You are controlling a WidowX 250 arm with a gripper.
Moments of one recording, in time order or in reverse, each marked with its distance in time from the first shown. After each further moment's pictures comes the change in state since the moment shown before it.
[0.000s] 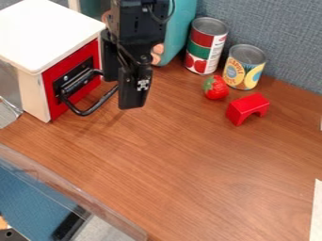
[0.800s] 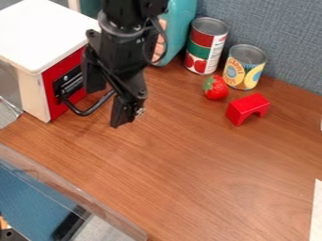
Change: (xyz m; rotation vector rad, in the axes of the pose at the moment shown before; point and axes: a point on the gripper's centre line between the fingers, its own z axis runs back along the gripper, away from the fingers) arm -0.017 0.003 -0.016 0.254 -0.006 0.283
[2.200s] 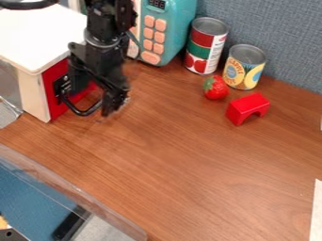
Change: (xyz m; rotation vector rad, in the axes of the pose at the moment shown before) arm 0.022 0.058 -0.067 0.013 0.015 0.218
